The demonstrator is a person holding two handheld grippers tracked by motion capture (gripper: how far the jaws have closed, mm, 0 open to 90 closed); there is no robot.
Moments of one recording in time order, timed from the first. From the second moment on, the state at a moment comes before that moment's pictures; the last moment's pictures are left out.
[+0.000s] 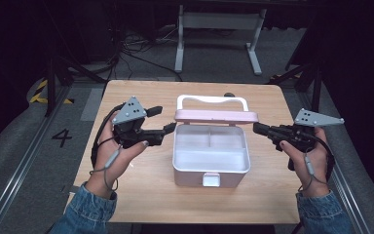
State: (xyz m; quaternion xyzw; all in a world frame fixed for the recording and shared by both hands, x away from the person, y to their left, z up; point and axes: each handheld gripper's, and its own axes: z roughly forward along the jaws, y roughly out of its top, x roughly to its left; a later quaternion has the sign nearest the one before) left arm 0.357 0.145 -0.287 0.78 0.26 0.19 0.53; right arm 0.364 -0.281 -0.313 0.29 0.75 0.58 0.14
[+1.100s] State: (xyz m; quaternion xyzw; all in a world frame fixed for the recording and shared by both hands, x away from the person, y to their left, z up) left arm 0.414 0.104 -0.313 0.75 0.28 0.19 0.57; right arm 0.382 -0.284 -0.315 0.31 0.74 0.58 0.14
